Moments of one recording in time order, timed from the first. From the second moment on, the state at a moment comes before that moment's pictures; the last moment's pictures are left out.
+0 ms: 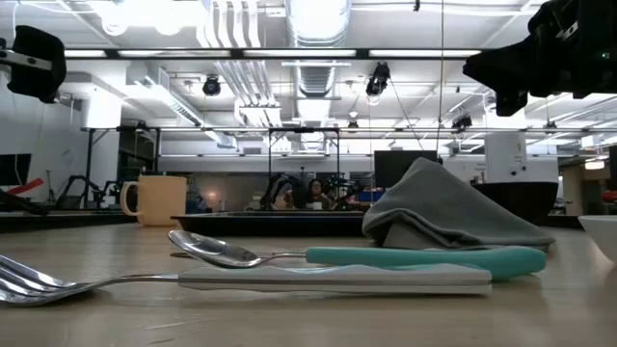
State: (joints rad) left arm -0.73 0.12 0.01 0.02 0.05 0.02; right arm 0.12 0.47 0.01 0.57 0.24 0.10
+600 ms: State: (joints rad) left arm -0.73 0.12 0.01 0.02 0.05 0.02; right arm 0.12 0.47 0.01 0.57 0.24 0.10
